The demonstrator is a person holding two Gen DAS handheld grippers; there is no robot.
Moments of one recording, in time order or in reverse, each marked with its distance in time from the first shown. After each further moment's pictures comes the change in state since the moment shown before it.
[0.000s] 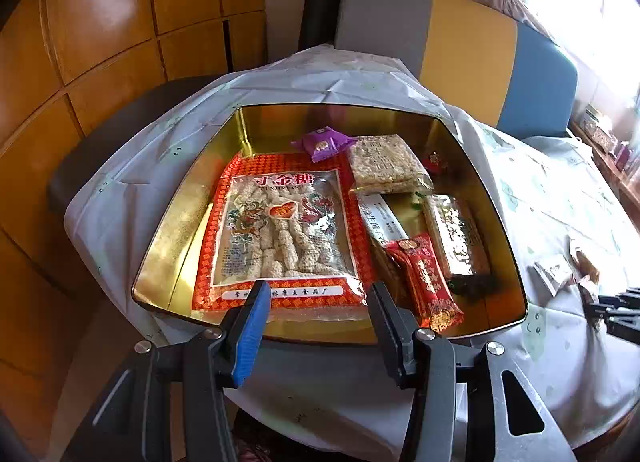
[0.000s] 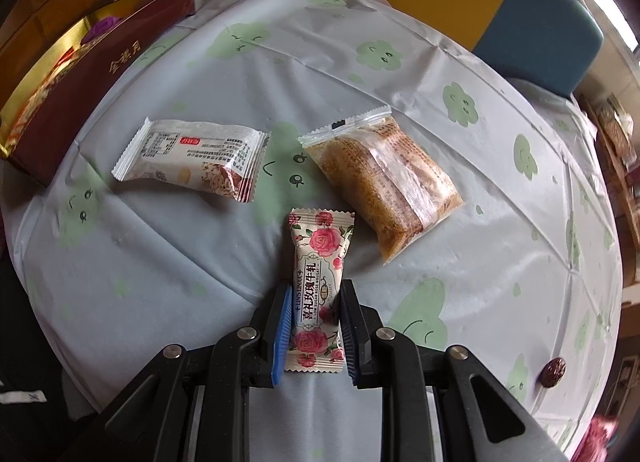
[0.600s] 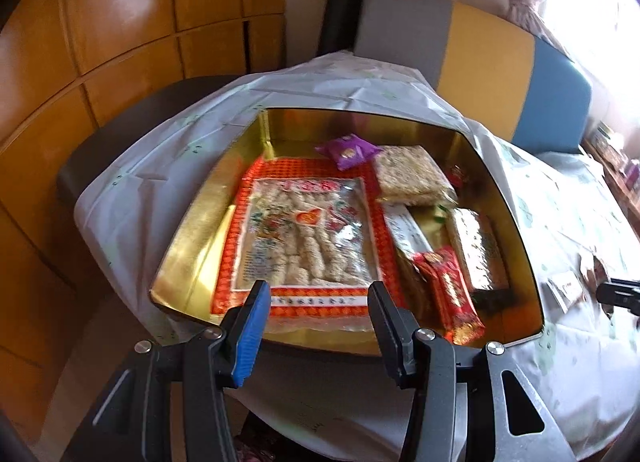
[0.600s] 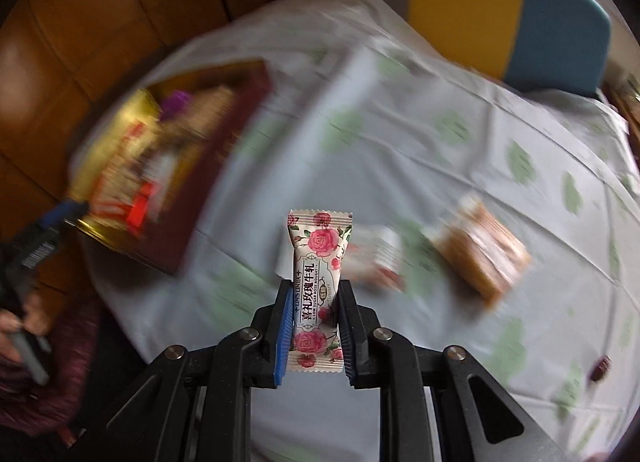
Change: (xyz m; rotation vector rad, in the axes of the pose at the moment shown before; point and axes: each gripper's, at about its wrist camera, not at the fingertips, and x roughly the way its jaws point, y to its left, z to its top) left arm 0.002 0.020 0.001 -0.071 -0.028 0.039; right arm -0.055 0.041 0.063 0.079 -0.154 0.258
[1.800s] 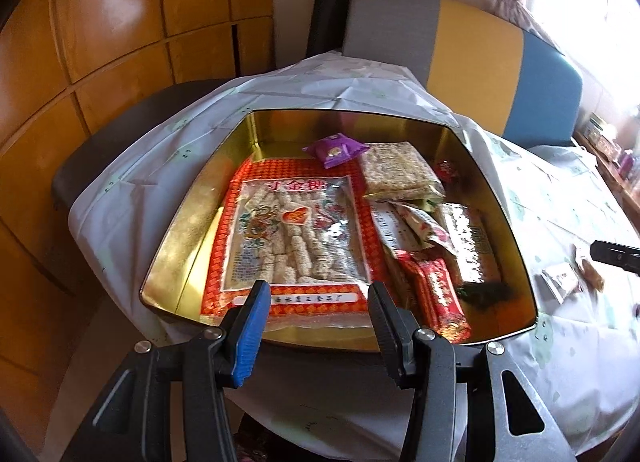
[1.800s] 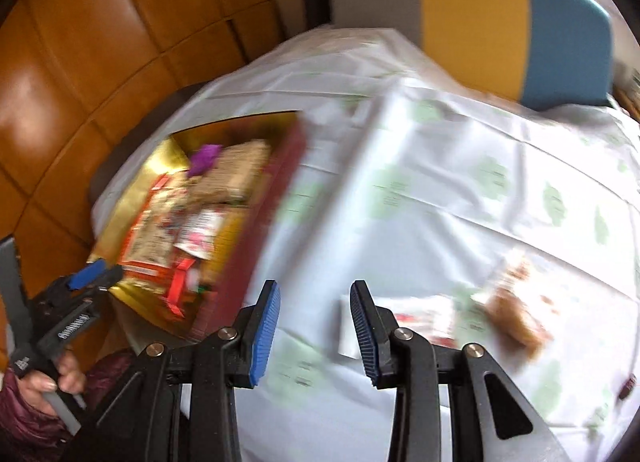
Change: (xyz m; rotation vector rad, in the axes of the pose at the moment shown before) left arm -0.003 -0.012 -0.004 0.052 -0.005 -0.025; right arm 0.004 0.010 0.024 0.067 -0.118 0.024
